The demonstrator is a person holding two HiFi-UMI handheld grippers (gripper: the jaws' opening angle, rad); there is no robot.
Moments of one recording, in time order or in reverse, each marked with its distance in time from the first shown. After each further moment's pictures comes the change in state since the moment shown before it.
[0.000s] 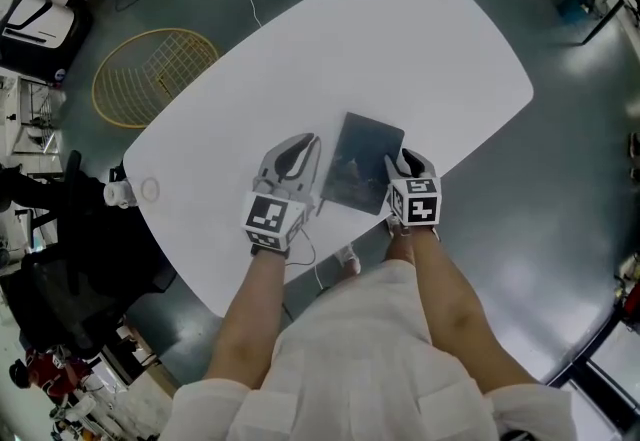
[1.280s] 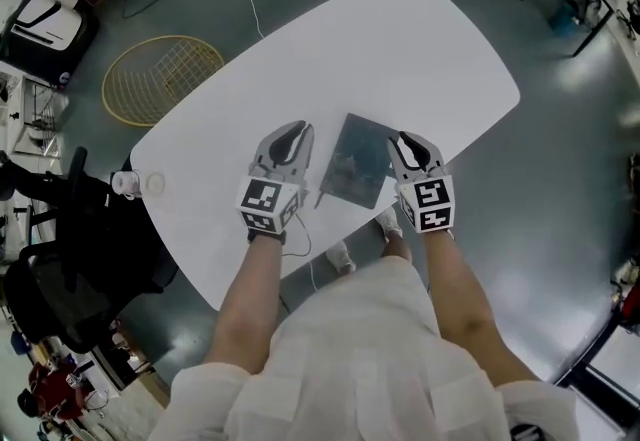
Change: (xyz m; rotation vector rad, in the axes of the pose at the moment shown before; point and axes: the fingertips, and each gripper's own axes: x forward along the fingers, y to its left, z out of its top) left arm -0.025 0.016 0.022 -0.009 -0.044 0.034; right arm -0.082 0.043 0.097 -0.274 -0.329 0.080
